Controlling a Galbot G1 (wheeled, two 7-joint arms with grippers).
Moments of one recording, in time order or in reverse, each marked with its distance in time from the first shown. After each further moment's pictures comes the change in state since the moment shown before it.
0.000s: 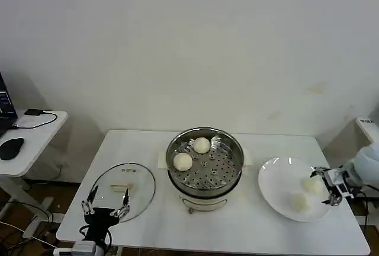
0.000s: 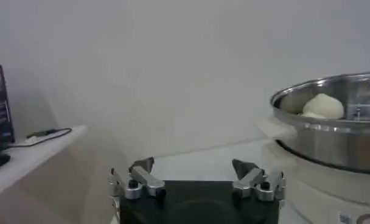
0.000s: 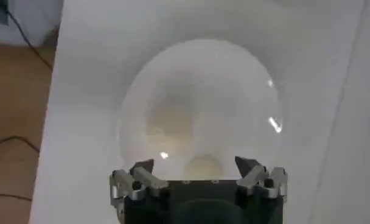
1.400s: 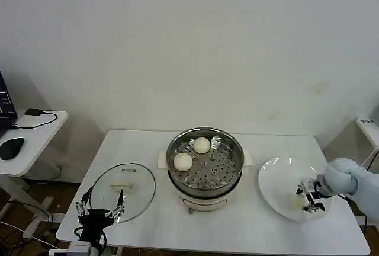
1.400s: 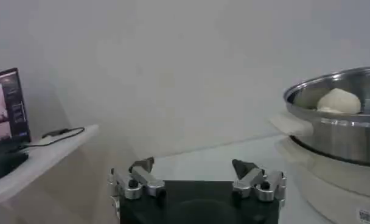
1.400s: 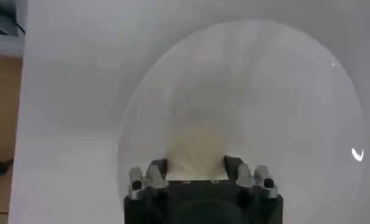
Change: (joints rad) left arm 0.010 0.002 -0.028 0.005 0.001 0.002 -0.002; right arm -0.243 0.191 0.192 -0.170 -0.042 -0.054 -0.038
